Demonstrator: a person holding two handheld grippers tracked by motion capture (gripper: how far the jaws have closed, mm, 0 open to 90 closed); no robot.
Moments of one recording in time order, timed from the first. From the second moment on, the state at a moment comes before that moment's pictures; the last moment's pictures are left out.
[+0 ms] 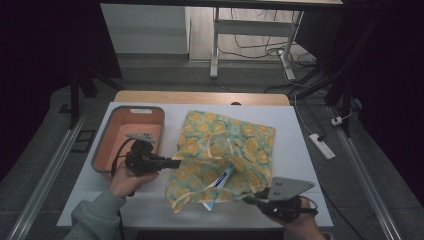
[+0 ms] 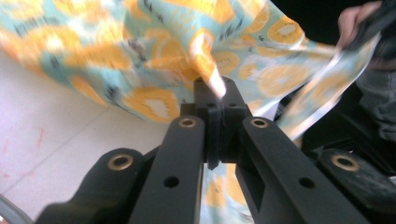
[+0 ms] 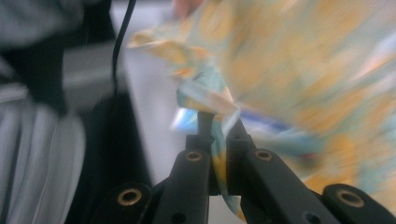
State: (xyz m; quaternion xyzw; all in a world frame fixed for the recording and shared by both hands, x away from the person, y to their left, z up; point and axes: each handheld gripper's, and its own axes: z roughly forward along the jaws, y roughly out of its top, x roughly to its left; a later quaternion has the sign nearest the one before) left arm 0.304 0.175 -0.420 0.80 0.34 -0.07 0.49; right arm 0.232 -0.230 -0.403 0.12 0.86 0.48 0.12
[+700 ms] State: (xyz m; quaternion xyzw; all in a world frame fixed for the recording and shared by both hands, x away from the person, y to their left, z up) left arm 0.352 0.201 -0.331 0.75 0.36 0.02 0.56; right arm 0.353 -0.278 -0.272 0.24 0.74 0.57 0.25
